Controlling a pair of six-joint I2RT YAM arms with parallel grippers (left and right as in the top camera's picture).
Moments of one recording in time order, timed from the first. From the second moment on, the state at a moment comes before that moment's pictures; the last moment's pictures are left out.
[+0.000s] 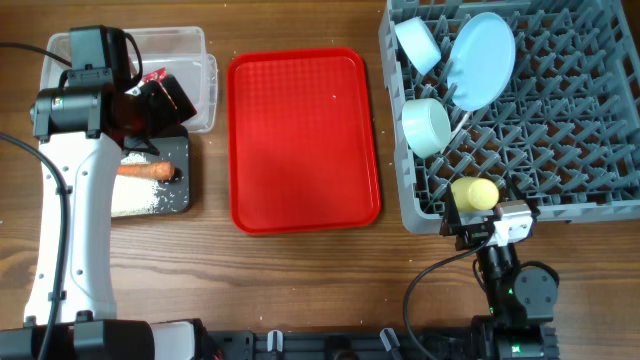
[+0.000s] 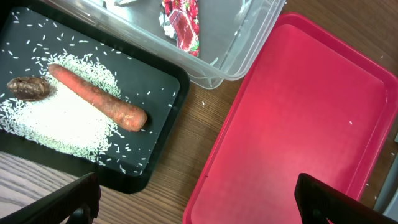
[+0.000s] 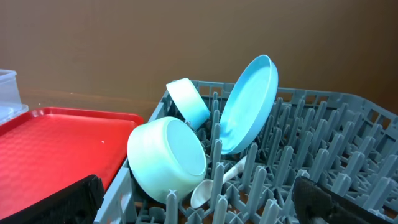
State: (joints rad) left arm 0.08 1.52 1.54 -1.14 -0.01 -0.46; right arm 0.02 0.02 0.01 0.00 -0.10 -0.07
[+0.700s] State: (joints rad) left arm 0.02 1.14 1.28 -0.69 -0.02 -0.37; right arm 0.02 0.02 0.01 0.00 -0.10 -0.07
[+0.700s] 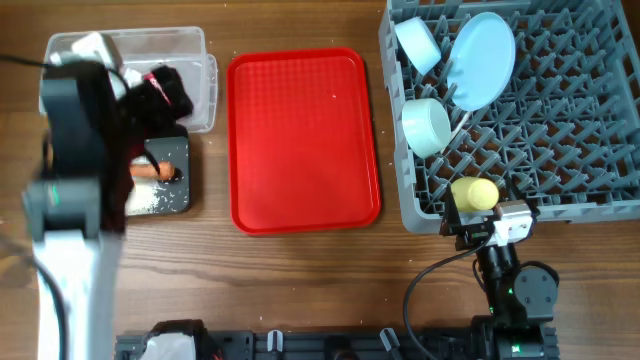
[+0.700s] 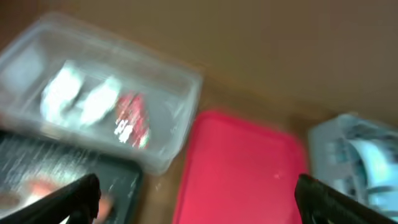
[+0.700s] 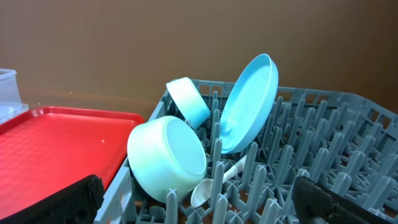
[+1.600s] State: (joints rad) left arm -0.05 0.06 0.08 0.06 0.01 -0.30; right arm 0.02 0.02 0.01 0.00 -0.10 -0.07
